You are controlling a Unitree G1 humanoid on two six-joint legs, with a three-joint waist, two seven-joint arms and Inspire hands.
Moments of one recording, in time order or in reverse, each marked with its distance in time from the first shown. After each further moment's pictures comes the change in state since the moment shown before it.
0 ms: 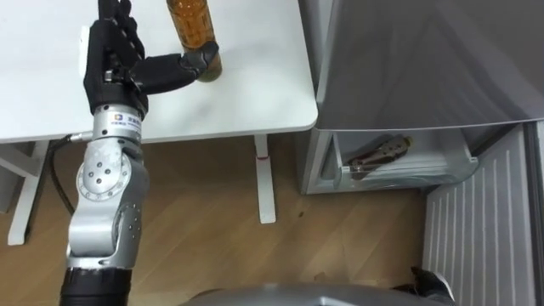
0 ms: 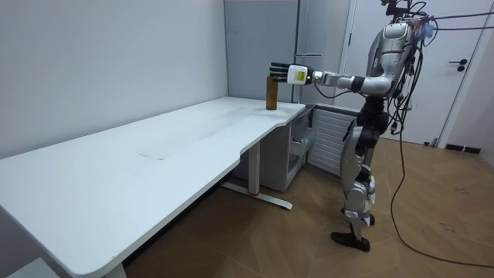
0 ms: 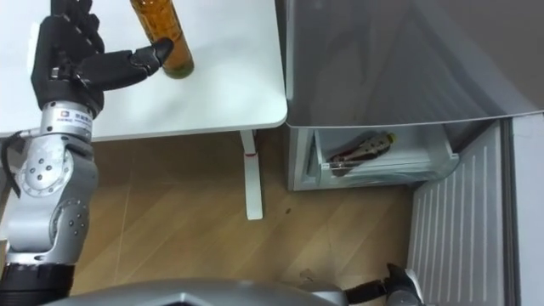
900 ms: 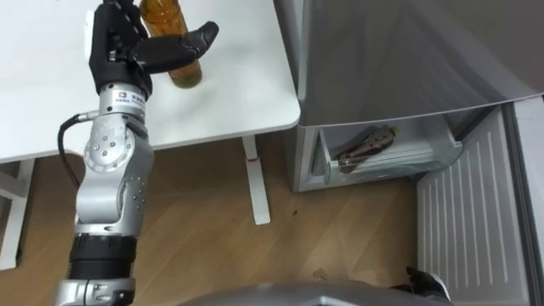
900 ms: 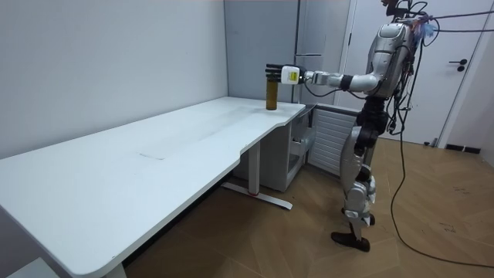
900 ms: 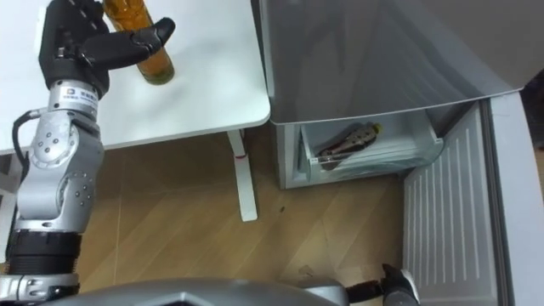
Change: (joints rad) left arm -0.142 0.001 0.008 0.170 -0.056 0.000 0.002; right arm 0.020 0.006 0.000 -0.016 -0.001 0.012 0.016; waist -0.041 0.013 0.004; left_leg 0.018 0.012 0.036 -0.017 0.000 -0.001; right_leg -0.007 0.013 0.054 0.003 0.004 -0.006
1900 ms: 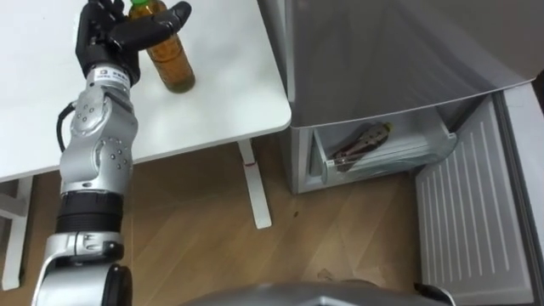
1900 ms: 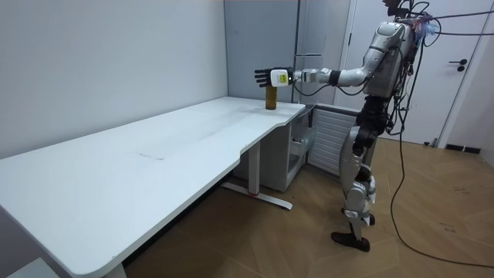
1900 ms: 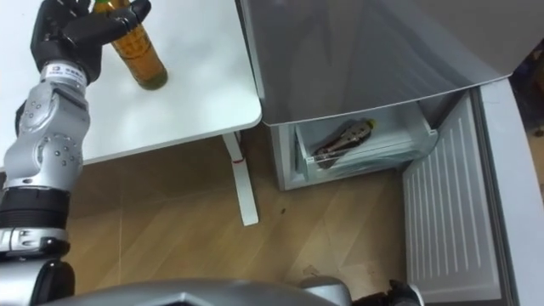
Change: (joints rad) left arm -0.201 0.065 0.108 0.270 -0.219 0.093 0.025; right arm 0.021 -0.008 -0.068 -0.037 -0.075 0.090 0.038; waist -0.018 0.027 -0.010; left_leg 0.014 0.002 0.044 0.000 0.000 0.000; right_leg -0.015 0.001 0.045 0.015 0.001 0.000
